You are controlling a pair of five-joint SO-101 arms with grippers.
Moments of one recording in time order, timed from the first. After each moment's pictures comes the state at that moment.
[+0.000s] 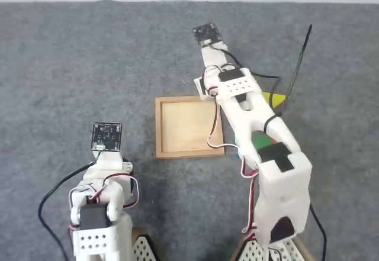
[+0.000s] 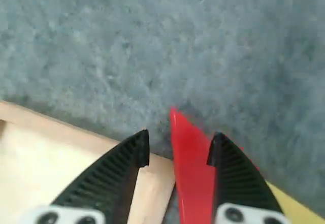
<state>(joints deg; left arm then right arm) -12.0 -103.0 97.2 72.0 -1.7 -22.6 27.2 -2.2 42.1 4.4</state>
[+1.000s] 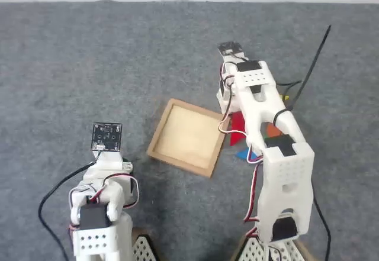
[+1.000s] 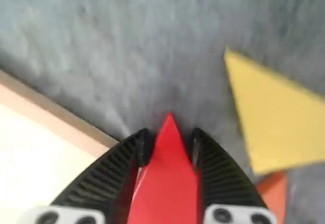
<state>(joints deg) -12.0 -103.0 97.2 72.0 -1.7 -15.1 33.3 -9.3 72.7 4.4</state>
